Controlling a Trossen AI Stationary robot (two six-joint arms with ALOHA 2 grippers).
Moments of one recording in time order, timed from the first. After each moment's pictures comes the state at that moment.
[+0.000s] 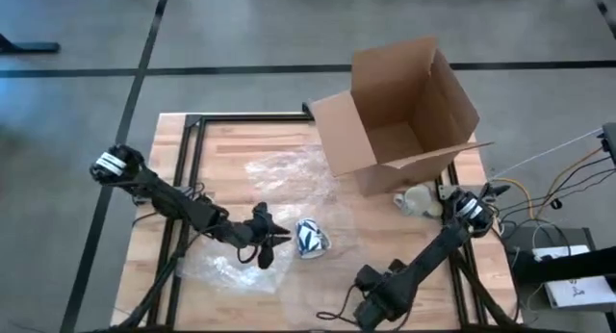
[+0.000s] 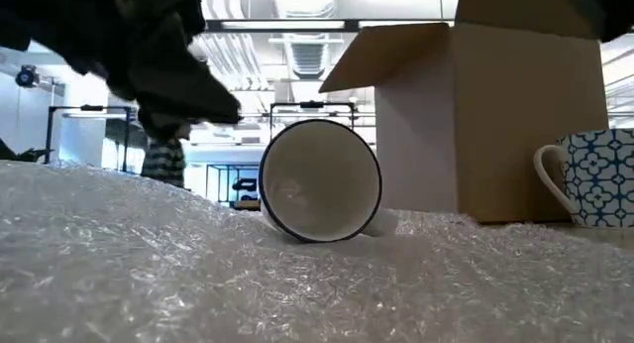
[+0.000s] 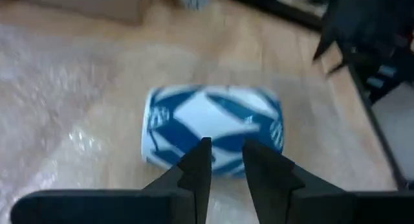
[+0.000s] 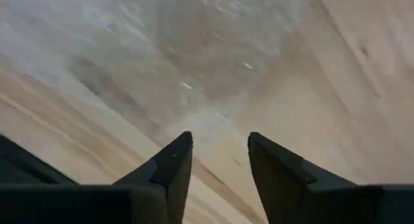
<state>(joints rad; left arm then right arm) -0.46 1.45 0.56 0.37 -0.42 -0.59 0.77 2.13 1.57 -1.14 -0.06 1.49</state>
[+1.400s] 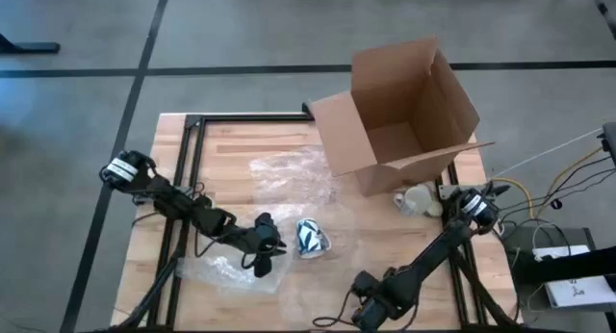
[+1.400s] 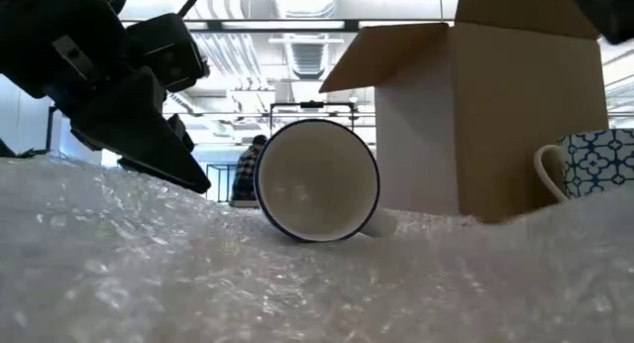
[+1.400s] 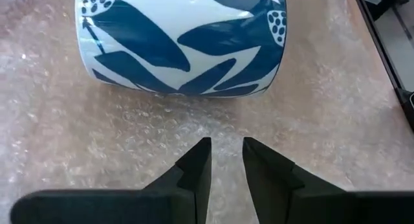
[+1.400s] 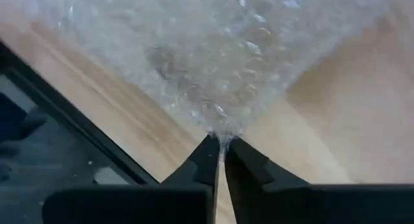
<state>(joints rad) -0.47 1.55 0.56 0.34 -0.25 -0.59 0.75 2.09 1.50 -0.87 -0.07 1.43</state>
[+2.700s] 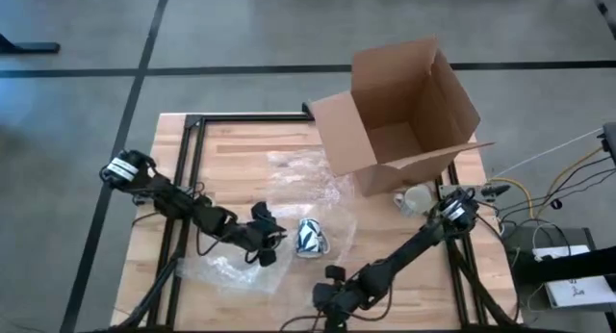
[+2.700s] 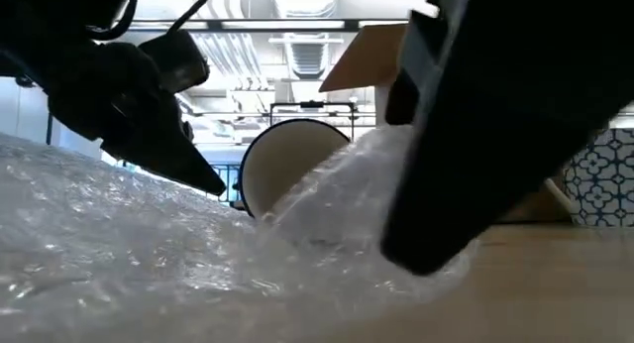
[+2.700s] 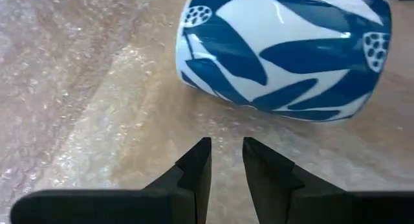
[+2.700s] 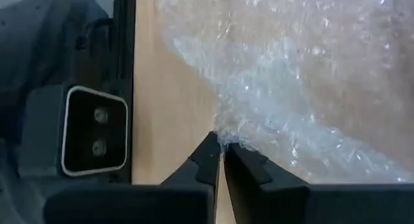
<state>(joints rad) -0.44 1.54 0.56 0.26 -0.45 -0.53 0.62 2.24 1.54 -0.31 0.12 0.69</state>
